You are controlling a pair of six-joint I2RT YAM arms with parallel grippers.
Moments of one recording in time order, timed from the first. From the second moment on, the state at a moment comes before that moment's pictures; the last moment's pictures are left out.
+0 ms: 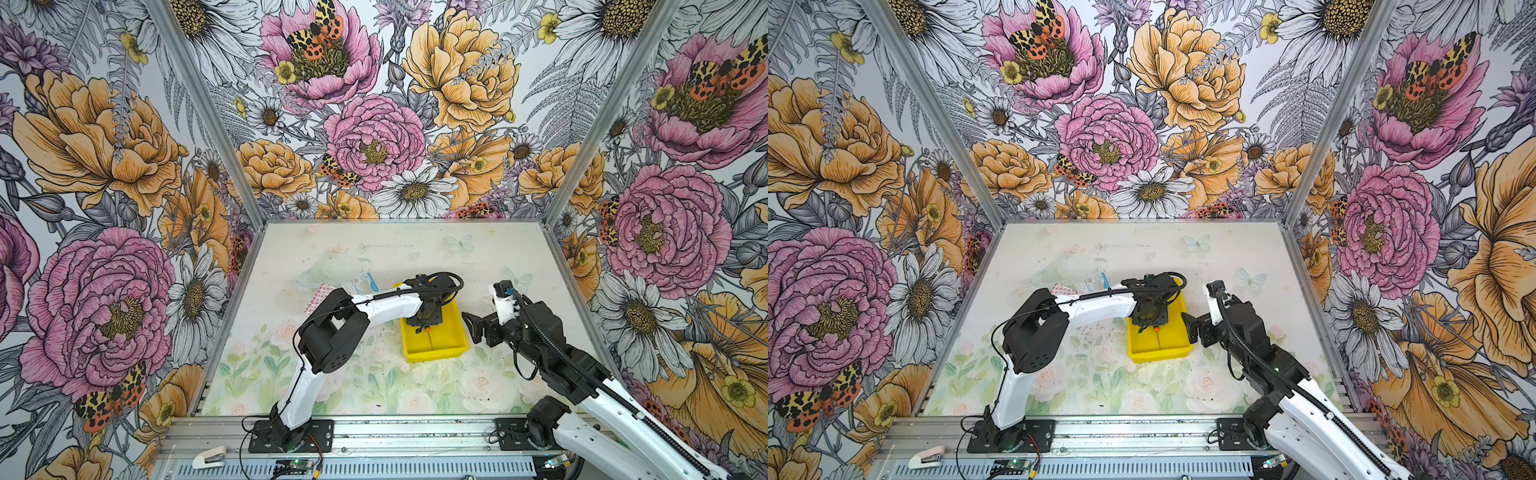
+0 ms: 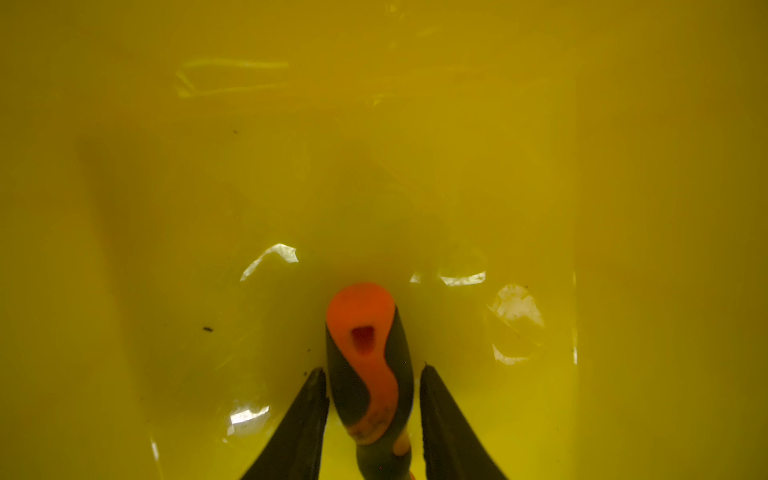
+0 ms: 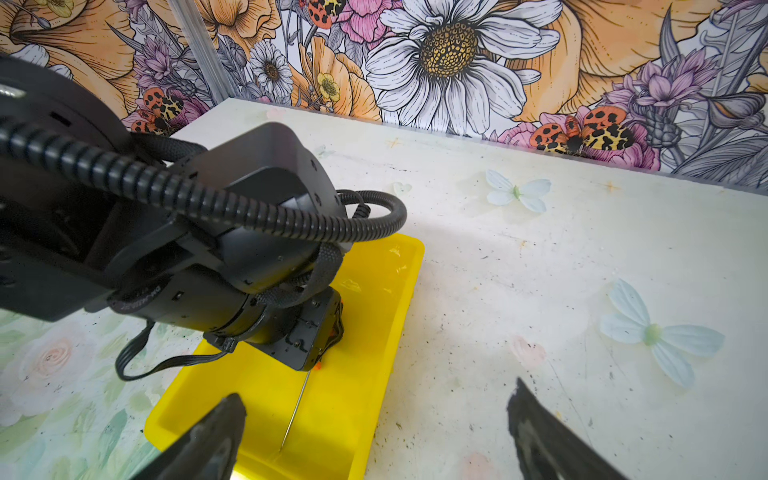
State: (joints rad) left arm -0.91 2.11 1.56 -0.69 -0.17 -0.90; right arm 0.58 0.64 0.59 -0.41 0.08 0.13
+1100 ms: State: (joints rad) left arm -0.91 1.81 1.52 -0.70 -0.27 -0.83; right arm 0.57 0.65 0.59 -0.41 0.08 0.16
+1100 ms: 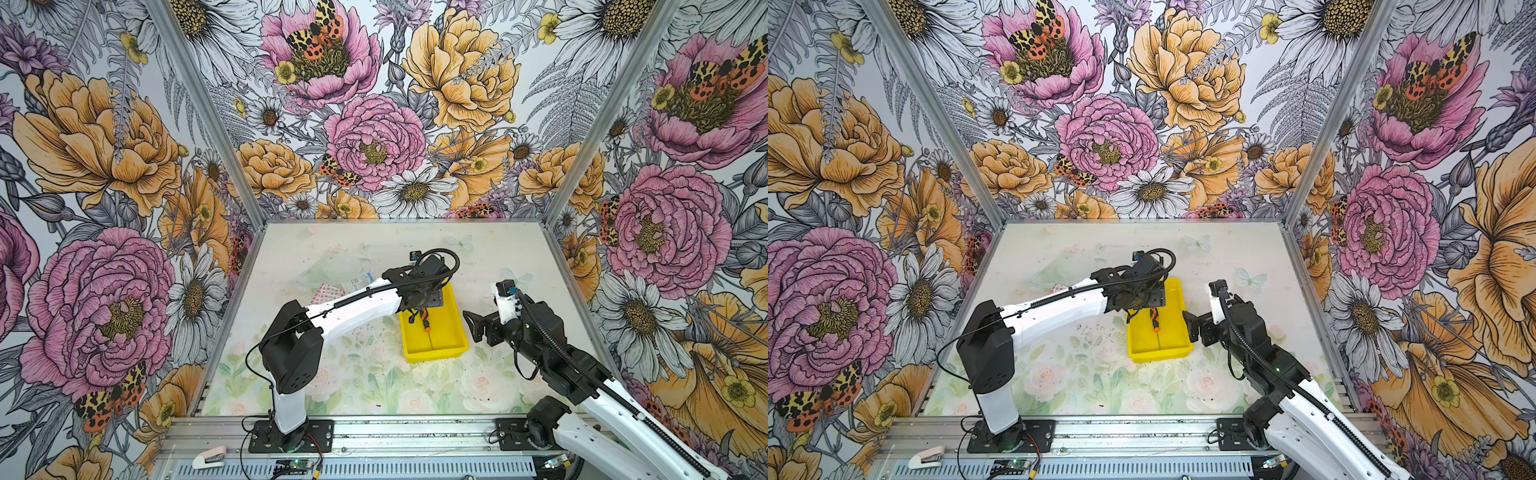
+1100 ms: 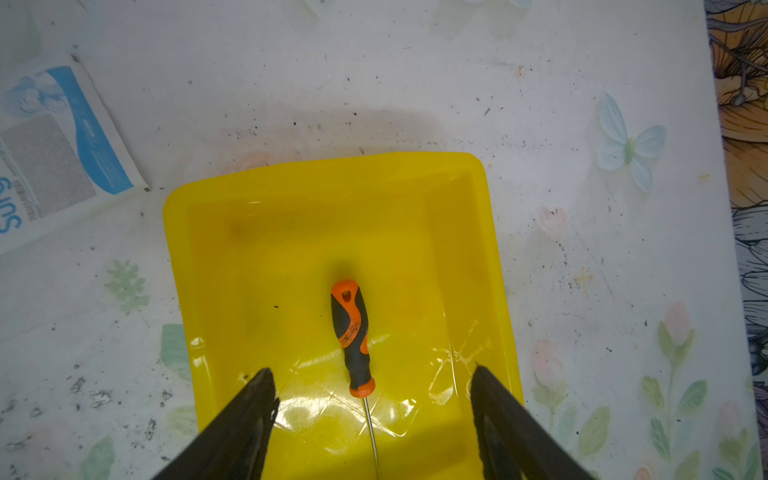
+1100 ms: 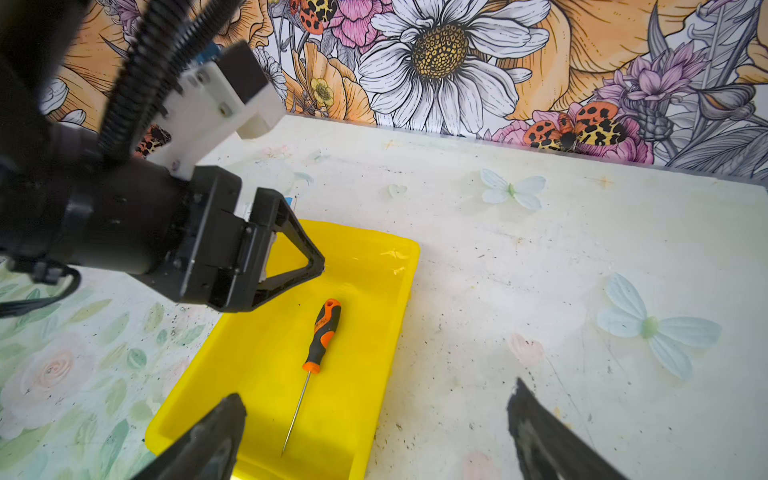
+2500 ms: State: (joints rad) left arm -0.17 0.99 0.74 -0.41 -0.03 -0.40; right arm 0.49 0.94 0.75 -0.38 0.48 0.36
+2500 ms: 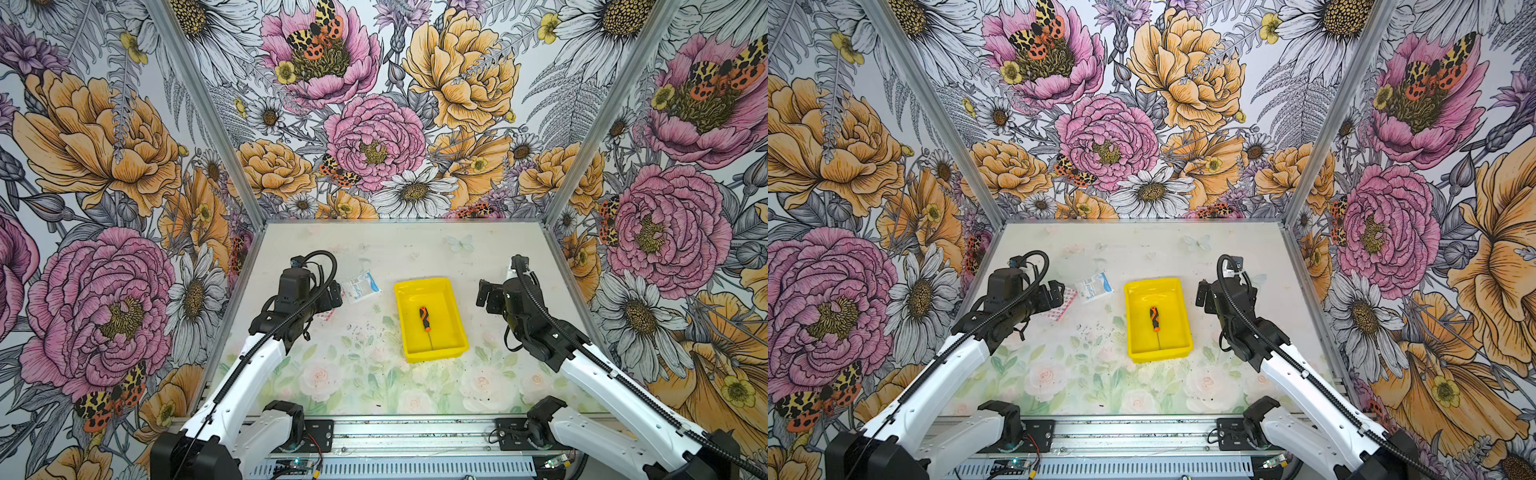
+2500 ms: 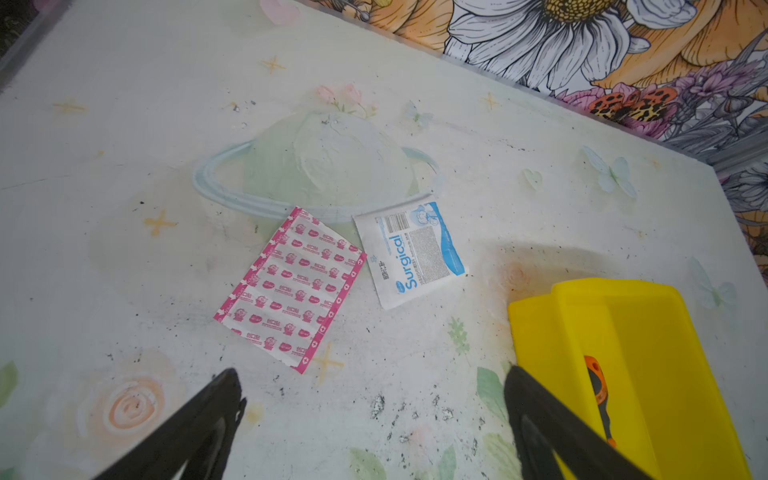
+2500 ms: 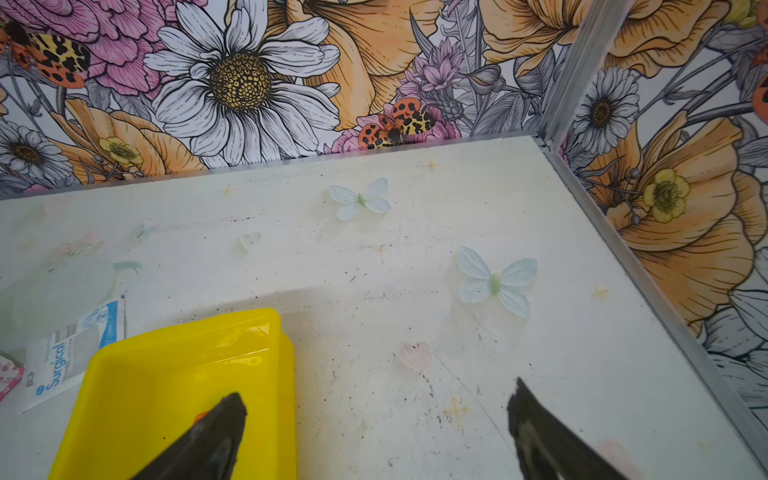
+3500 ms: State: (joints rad) left arm -0.01 0.99 0.36 0.22 -0.22 -0.18; right arm 0.01 1.21 0.36 0.41 0.32 0.10
